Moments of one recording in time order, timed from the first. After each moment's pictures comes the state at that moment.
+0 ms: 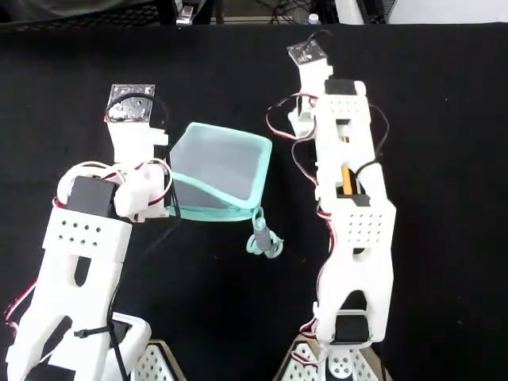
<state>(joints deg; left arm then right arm) 6.5 -33.6 29.6 77.3 8.1 -0.1 47.5 -38.4 72.1 18.3</state>
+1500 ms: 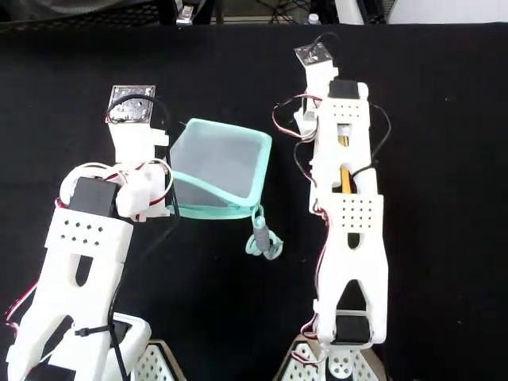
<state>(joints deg) 6.4 -33.6 31.5 74.7 8.1 1.9 68.9 -66.9 80.7 18.4</state>
